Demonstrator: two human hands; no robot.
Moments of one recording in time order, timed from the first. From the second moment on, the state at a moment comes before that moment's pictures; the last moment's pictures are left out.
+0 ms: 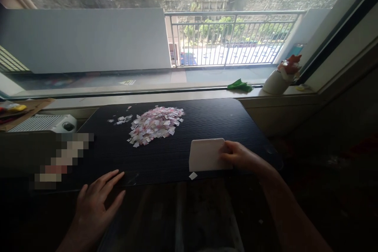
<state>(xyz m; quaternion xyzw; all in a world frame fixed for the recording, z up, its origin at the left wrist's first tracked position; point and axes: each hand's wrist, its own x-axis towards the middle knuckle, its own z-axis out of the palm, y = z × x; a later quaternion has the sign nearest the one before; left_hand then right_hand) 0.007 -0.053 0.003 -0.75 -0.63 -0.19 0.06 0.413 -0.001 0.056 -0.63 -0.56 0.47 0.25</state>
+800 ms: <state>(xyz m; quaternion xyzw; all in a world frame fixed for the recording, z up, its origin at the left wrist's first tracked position) 0.010 -0.053 -0.008 -0.74 -0.63 -0.22 0.06 0.325 0.051 0.044 -0.60 -0.61 0.27 0.44</state>
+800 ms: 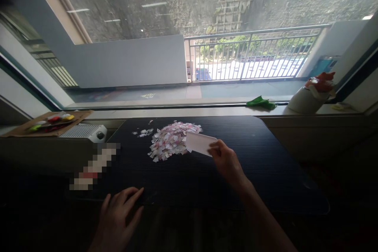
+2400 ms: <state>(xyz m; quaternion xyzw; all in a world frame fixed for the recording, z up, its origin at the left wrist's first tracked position) 0.000 -0.046 -0.007 -0.77 -0.59 -0.23 0.05 0.427 -0.016 0.062 -0.69 -0.55 0.30 0.37</state>
